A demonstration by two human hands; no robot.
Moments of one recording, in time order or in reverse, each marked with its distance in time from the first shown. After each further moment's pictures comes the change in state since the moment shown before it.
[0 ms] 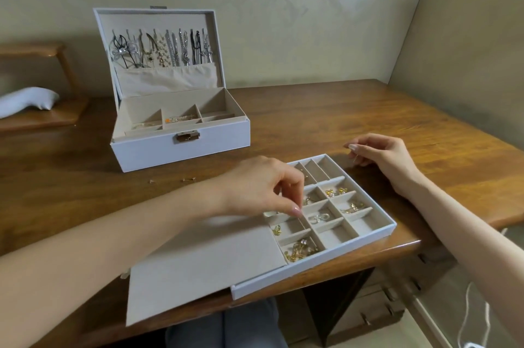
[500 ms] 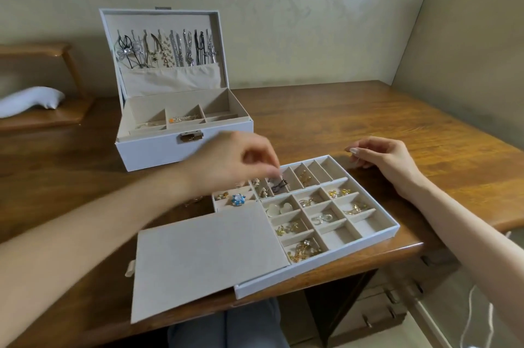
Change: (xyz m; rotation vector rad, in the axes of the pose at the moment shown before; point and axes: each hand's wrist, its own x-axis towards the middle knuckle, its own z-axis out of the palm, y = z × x) left_hand -0.019 -0.017 -0.027 0.003 0.286 -0.024; right_hand -0.004 -0.002 0.000 -0.040 -0.010 0.023
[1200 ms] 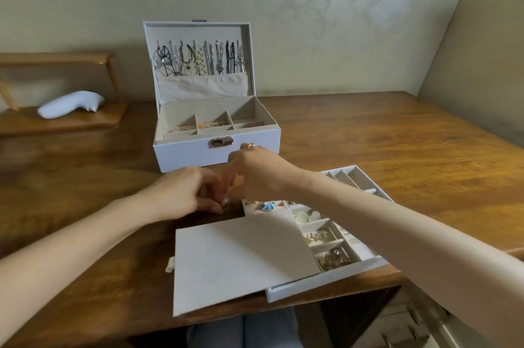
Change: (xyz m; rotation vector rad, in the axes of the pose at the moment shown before) left_hand -0.060 -0.088 -0.025 0.340 -0.091 -0.323; right_hand -0.030 -0.121 0.200 -0.760 -0.613 -0.722
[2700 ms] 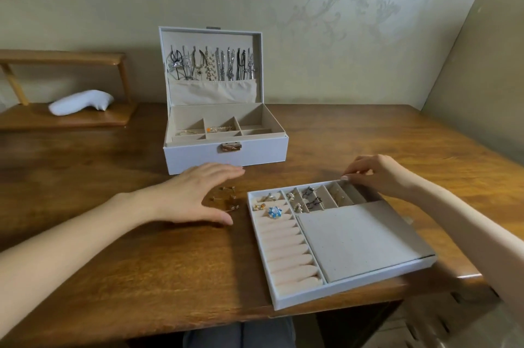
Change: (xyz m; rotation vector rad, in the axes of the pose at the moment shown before) left_hand 0.001 -0.011 0.000 0.057 -0.168 0.154; right_hand -0.113 0.152 -0.036 0.119 0.054 0.422
